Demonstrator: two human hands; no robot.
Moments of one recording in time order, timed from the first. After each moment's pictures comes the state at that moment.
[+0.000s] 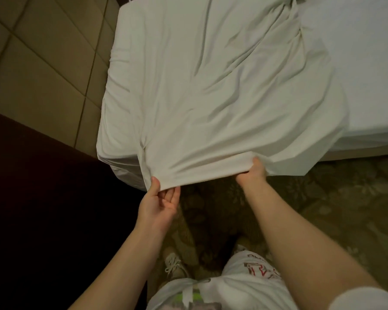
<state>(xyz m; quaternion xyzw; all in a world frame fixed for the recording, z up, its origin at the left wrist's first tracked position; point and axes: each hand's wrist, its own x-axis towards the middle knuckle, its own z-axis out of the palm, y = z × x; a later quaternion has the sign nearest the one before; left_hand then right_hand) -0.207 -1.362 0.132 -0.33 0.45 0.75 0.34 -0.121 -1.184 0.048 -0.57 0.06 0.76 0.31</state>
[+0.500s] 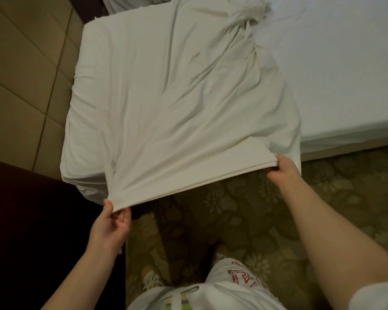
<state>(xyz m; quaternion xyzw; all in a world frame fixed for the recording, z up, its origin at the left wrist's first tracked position) -0.232 -1.377 0.102 -0.33 0.48 0.74 0.32 0.008 -1.072 0.059 -0.58 -0.04 0.75 0.32</state>
